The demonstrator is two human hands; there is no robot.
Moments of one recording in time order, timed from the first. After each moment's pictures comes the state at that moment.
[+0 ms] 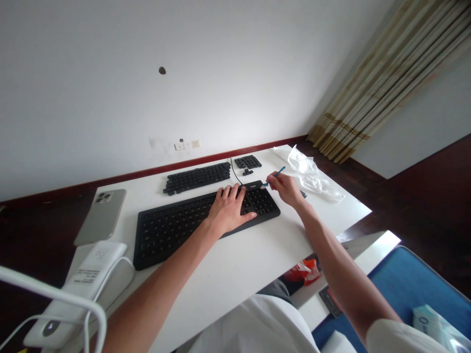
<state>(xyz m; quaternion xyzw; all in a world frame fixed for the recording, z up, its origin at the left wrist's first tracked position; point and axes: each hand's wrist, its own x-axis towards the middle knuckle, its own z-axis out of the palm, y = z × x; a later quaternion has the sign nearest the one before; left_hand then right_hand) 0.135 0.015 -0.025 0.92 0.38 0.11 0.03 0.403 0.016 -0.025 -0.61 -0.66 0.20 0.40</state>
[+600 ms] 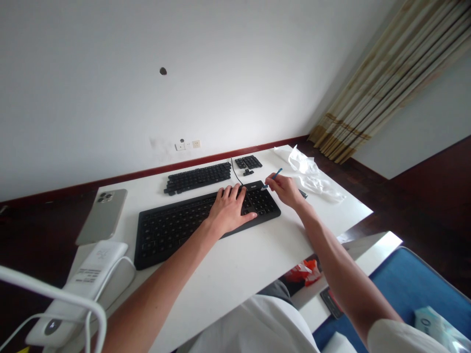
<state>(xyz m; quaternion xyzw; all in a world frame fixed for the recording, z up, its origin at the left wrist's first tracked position) 0.135 0.016 -0.026 0.92 0.38 0.11 0.03 0.398 0.013 -0.020 -0.61 -0.68 0.17 0.36</state>
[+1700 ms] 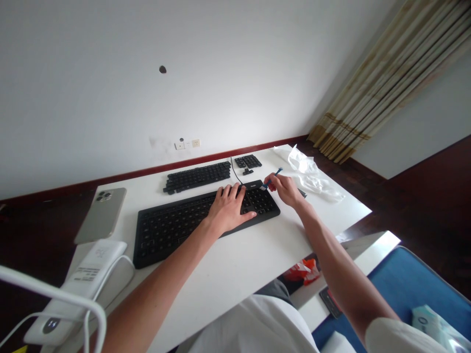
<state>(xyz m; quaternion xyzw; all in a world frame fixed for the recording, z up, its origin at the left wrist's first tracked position) 0.135 0.016 -0.026 0.92 0.38 0.11 0.03 0.401 0.014 -0.023 -0.60 -0.68 0.21 0.37</state>
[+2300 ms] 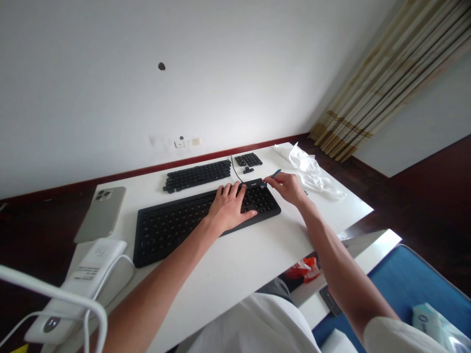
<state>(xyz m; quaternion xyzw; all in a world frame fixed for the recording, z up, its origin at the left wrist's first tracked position) 0.136 0.017 -0.029 0.92 0.38 0.11 0.02 0.404 0.015 -0.021 -0.61 -0.70 0.10 0.35</state>
